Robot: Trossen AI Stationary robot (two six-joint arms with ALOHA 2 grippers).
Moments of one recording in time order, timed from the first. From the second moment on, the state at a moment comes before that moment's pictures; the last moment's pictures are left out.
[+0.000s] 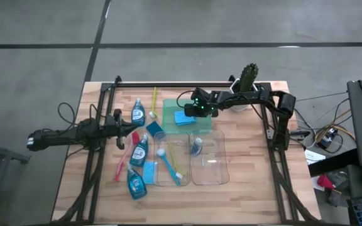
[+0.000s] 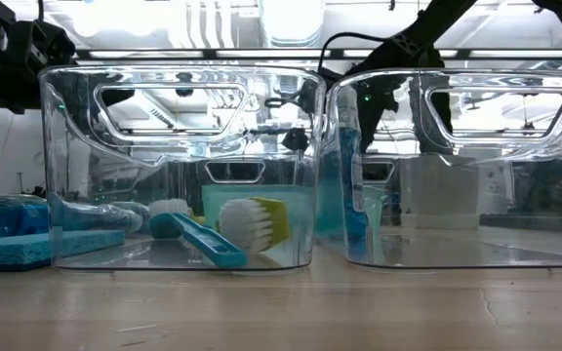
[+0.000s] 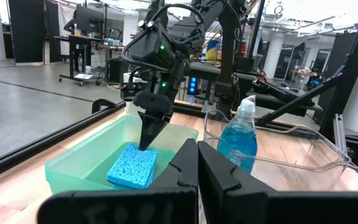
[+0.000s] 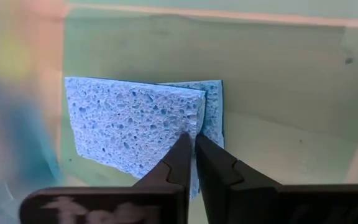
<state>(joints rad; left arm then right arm) 0.06 0.05 0.01 0.04 -0.15 -0.14 -0.39 1.90 1.21 -0.36 -0.08 1.10</state>
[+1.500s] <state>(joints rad) 0.06 0.06 0.02 0.24 -0.16 -0.57 0.15 1.37 1.24 -0.41 0.37 0.59</state>
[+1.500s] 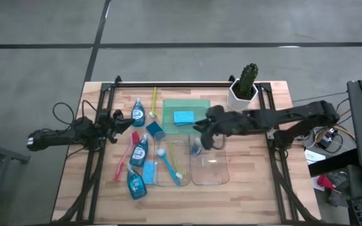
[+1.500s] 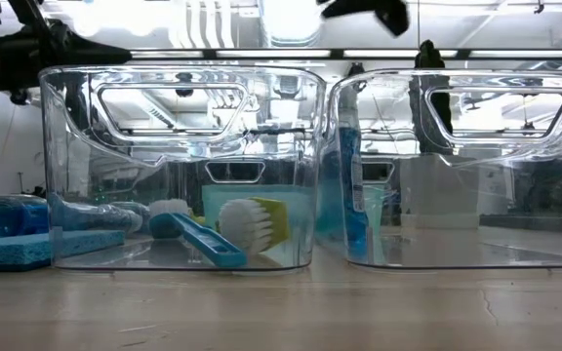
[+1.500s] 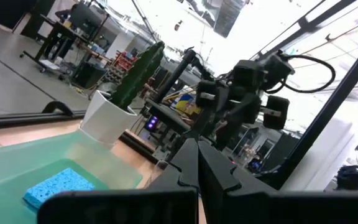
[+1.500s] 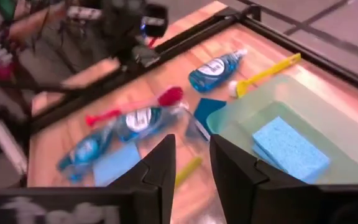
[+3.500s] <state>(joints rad) 0.06 0.25 0.12 0.15 -0.30 -1.17 0.38 0.37 0.01 0.50 0.18 0.32</state>
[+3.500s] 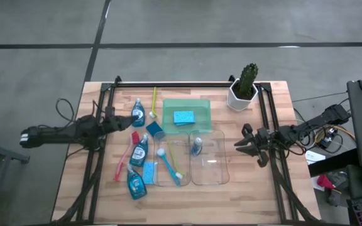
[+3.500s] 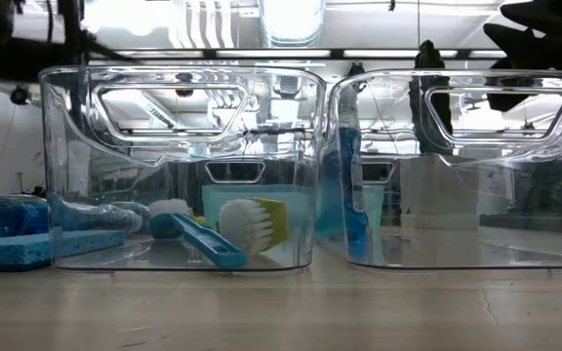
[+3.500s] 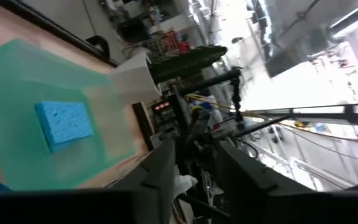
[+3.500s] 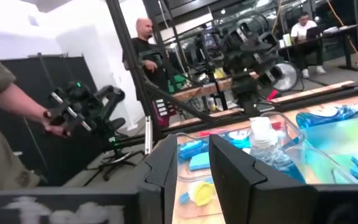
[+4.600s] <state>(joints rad) 0.50 1.12 1.06 -0.94 -0.01 -0.96 0.38 0.37 0.01 0.50 0.18 0.34</state>
